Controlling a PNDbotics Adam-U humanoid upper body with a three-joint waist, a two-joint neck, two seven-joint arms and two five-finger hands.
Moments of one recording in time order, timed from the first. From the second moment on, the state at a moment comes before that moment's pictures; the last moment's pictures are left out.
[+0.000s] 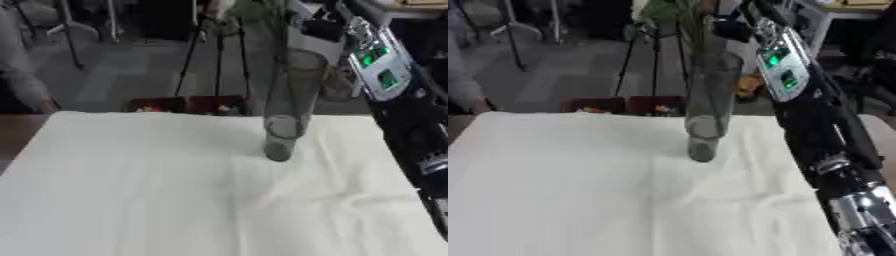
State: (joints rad) left arm -0.44 0.54 0.14 -1.99 0.28 -0.50 0.23; right arm -1.36 -0.61 -0.03 -0.91 0.68 0.30 0.18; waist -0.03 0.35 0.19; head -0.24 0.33
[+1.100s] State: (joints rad) left arm -0.43 0.54 0.15 -1.99 0.27 -0.50 0.24; right arm -1.26 -0.72 -0.05 -0.98 0.64 0.29 0.21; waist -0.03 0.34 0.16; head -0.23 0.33
